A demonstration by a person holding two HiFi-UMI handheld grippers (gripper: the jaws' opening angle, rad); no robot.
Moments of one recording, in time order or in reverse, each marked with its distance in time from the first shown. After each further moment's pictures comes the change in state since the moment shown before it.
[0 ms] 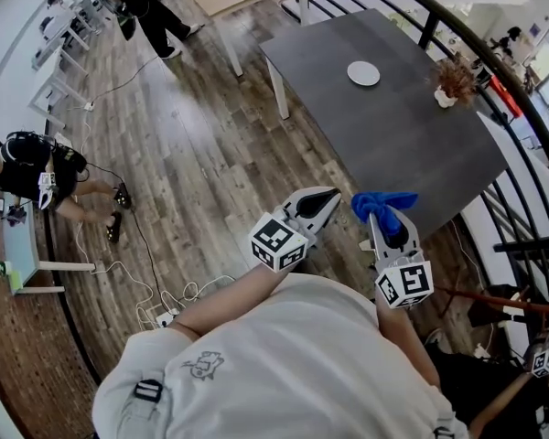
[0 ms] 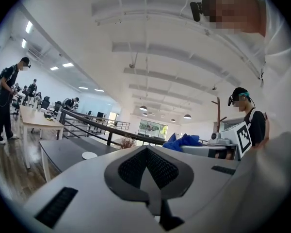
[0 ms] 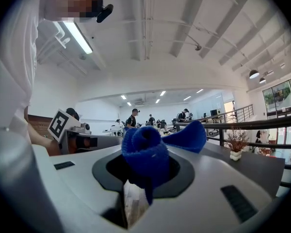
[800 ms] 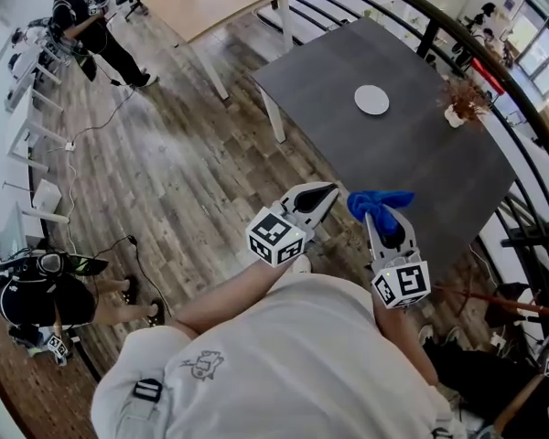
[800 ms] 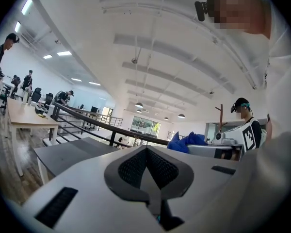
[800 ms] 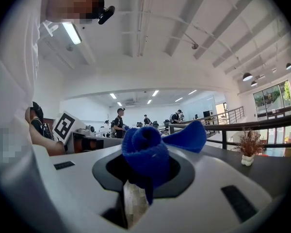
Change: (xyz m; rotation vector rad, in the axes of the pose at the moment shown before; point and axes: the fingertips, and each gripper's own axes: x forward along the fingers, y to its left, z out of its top) left arm 0.043 0.221 0.057 -0.026 0.055 -0.123; right arm 0.218 -0.002 0.027 0.001 -0.025 -0.114
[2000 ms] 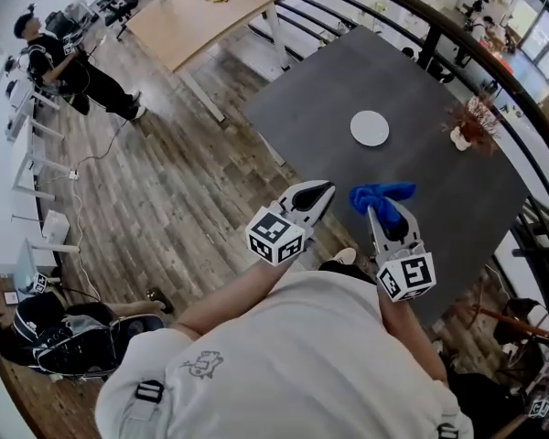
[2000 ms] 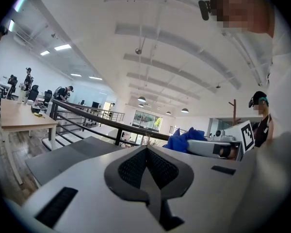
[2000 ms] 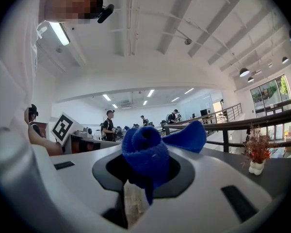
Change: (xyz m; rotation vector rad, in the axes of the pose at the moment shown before) left arm 0.133 0.129 0.015 0.012 0.076 0.013; right arm 0.134 -0.134 0.003 0.051 -0.022 -0.026
